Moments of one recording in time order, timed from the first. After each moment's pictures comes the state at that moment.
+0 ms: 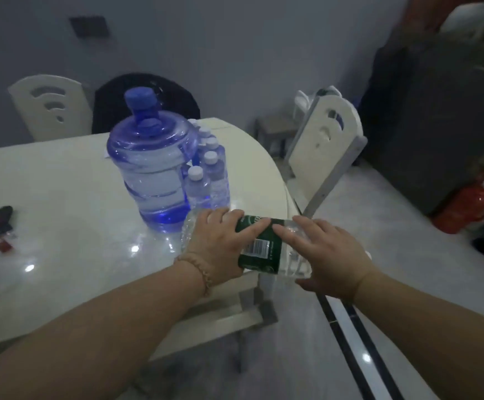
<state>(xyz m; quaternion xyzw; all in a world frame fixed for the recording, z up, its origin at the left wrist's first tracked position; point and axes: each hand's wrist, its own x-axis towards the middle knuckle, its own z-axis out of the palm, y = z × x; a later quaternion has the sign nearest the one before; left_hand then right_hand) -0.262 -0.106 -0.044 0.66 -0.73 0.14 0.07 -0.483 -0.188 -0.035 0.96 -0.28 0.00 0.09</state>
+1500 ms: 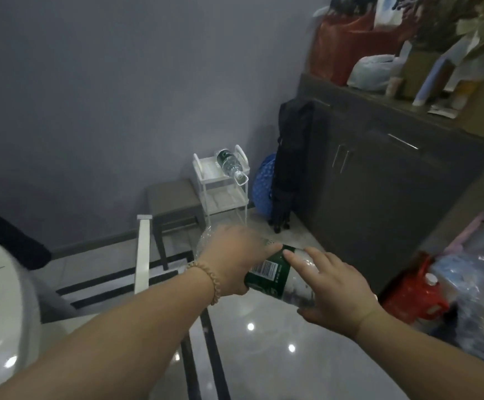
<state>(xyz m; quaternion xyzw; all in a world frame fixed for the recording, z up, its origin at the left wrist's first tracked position) -0.525 -0.913 -0.044 0.56 -0.82 0.11 -0.02 -0.756 -0.922 -0.037 0.90 -0.43 -0.03 0.01</state>
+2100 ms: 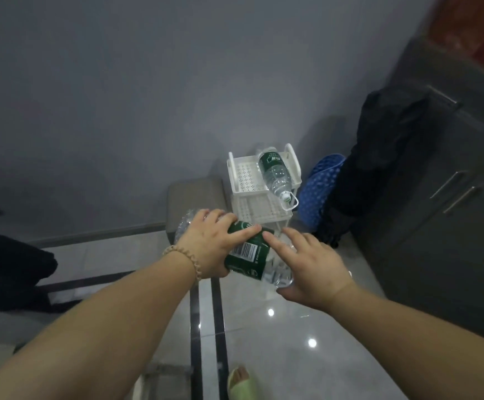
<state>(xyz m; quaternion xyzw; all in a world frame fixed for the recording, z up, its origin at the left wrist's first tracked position) -0.311 -1.203 -0.081 0.66 -0.74 0.08 -0.09 -0.533 -1.273 -0.089 0.95 -0.31 -0.03 -0.03</state>
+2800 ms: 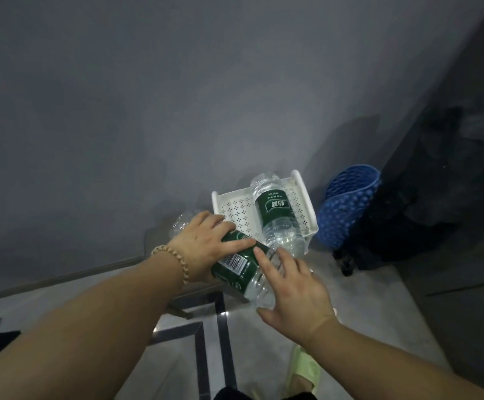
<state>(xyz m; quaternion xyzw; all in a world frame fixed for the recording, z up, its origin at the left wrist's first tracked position) -0.171 -1.535 -0.125 0.56 -0.80 -0.01 -0.21 -0.396 -1.547 -0.171 0.91 -0.37 0.00 -0.17</state>
